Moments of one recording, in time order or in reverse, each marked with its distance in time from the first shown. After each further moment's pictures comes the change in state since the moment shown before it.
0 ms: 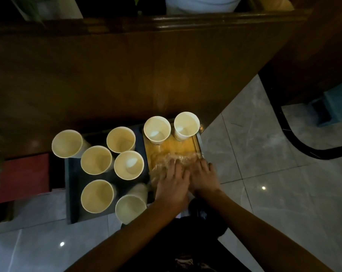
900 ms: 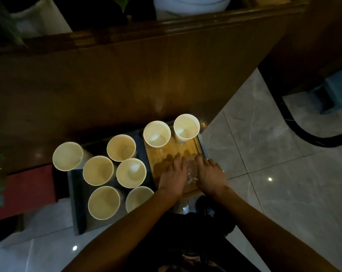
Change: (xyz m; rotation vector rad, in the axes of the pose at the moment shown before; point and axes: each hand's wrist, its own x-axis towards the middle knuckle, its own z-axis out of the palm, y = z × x) left_hand 0.051 -0.024 0.025 0.014 -0.200 -0.072; right_hand 0.008 0.015 -0.013 0.340 0.049 0.061
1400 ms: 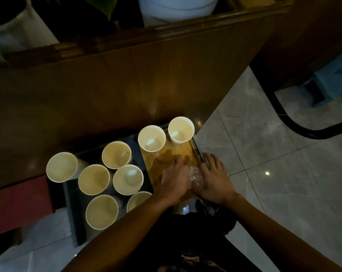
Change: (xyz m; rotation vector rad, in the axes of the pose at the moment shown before) left_hand 0.005 0.010 -0.033 -0.097 0.138 0.074; right_hand -0.023 0.022 0.002 0.058 0.162 -0.079
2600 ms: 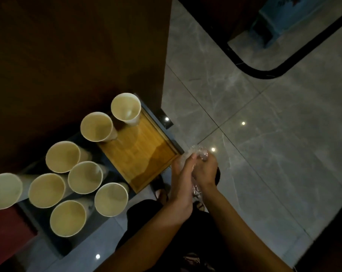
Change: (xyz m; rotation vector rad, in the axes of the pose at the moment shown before) left_hand -0.085 0.122 0.039 -1.562 -0.252 -0.585; right_hand -0.084 -0.029 -0.001 1.163 0.625 0.988
